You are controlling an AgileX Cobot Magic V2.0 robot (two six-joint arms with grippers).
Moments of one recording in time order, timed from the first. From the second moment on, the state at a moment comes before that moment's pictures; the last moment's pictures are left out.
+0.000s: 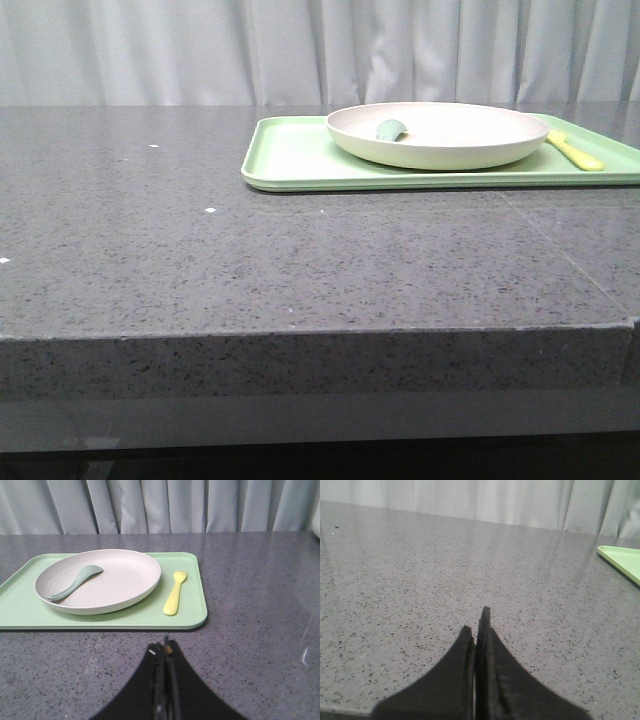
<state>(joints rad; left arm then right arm) 0.03 -0.01 0.01 -0.08 0.17 -0.03 0.06 0.32 -0.32 0.04 0.22 0.06</state>
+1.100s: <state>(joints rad) 0.03 -0.01 0.01 -0.08 0.17 -0.03 0.02 0.24 -0.02 0.04 0.18 0.06</state>
